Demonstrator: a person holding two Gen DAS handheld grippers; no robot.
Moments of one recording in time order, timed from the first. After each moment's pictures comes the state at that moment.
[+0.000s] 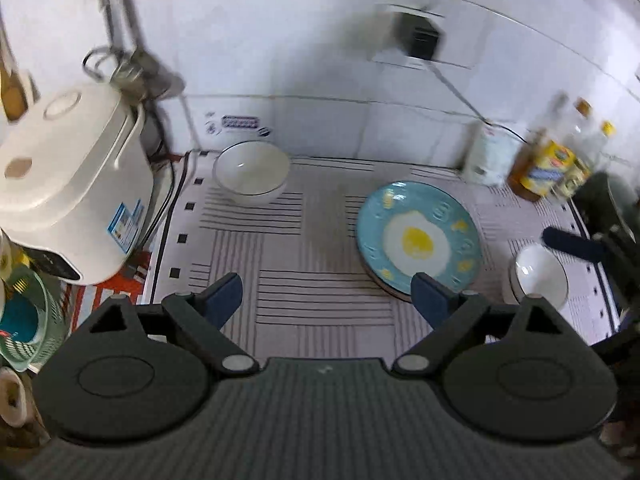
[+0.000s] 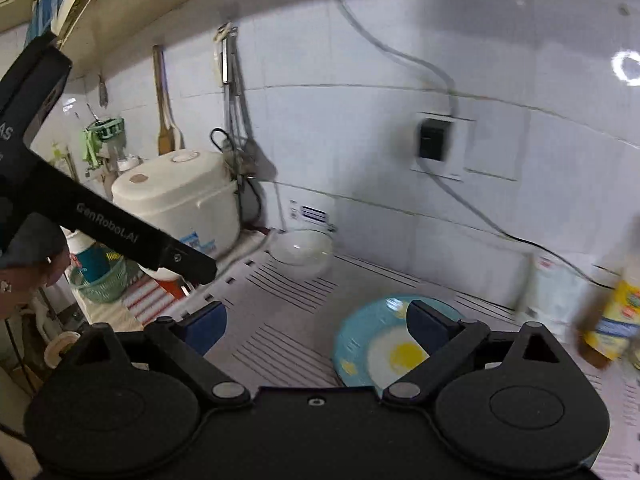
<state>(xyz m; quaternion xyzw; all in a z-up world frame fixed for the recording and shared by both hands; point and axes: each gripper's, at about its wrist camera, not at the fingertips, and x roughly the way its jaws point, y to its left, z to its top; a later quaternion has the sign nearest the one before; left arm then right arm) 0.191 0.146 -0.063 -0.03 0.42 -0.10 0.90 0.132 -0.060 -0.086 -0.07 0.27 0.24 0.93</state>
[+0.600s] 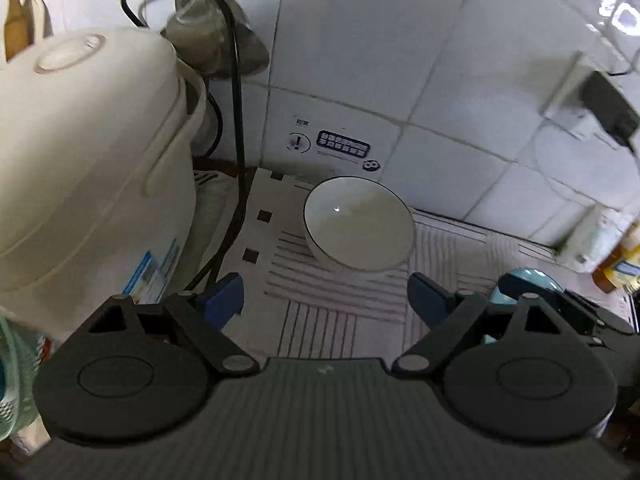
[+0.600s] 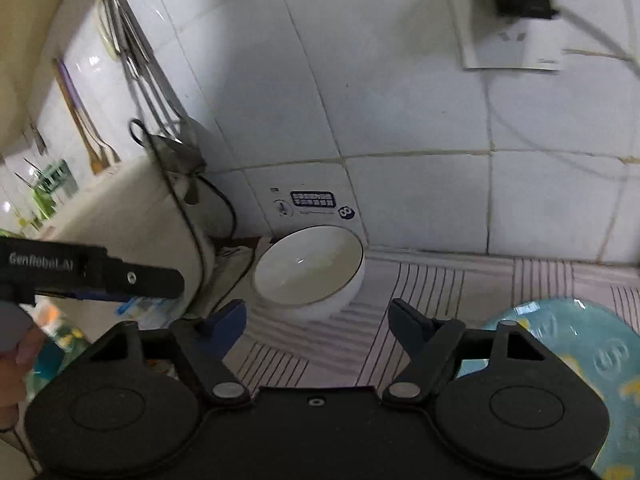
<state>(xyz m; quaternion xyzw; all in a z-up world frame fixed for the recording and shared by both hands) 0.340 0.240 -0.156 -0.11 0.41 -0.05 0.90 0.317 0.017 -0.191 0.05 0.34 0.20 0.92</state>
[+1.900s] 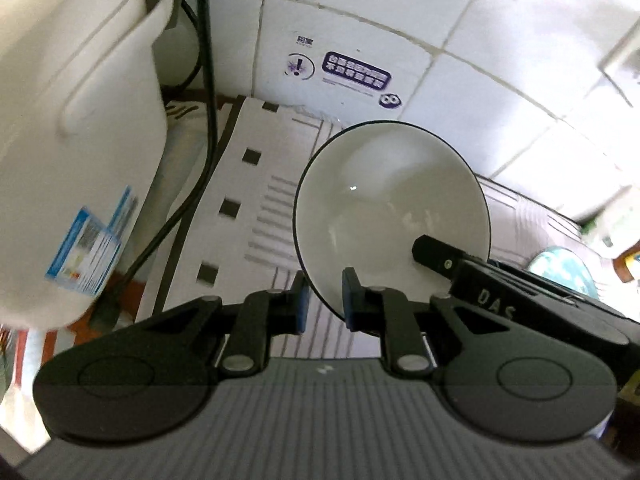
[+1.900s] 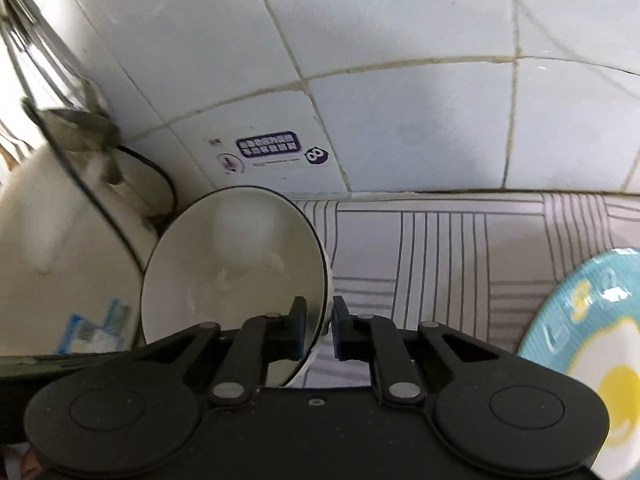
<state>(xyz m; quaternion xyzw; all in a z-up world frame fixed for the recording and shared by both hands) 0.368 0.221 -0.194 -0.13 0.50 -0.04 0.86 0.355 0.052 -0.213 0.11 0.45 0.12 0.88</state>
